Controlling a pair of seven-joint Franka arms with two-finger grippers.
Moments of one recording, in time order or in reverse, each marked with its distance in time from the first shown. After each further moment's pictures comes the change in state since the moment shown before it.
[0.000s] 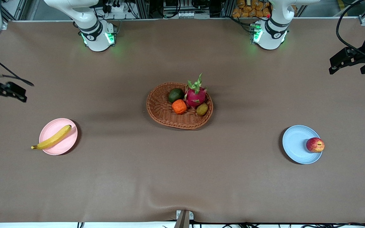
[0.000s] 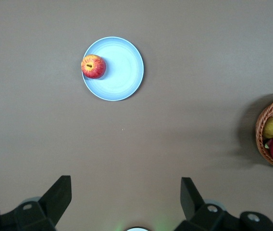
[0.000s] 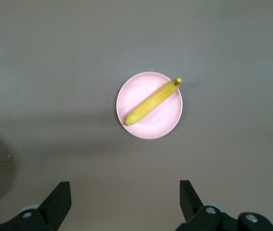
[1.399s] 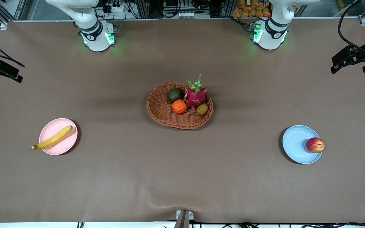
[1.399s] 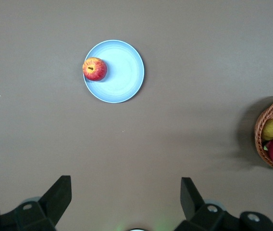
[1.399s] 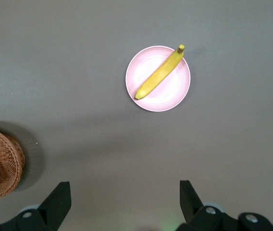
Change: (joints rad) left arm 0.000 -0.002 0.004 0.011 0.000 0.000 0.000; right arm -0.063 -0.068 0.050 -0.005 0.065 -0.106 0.112
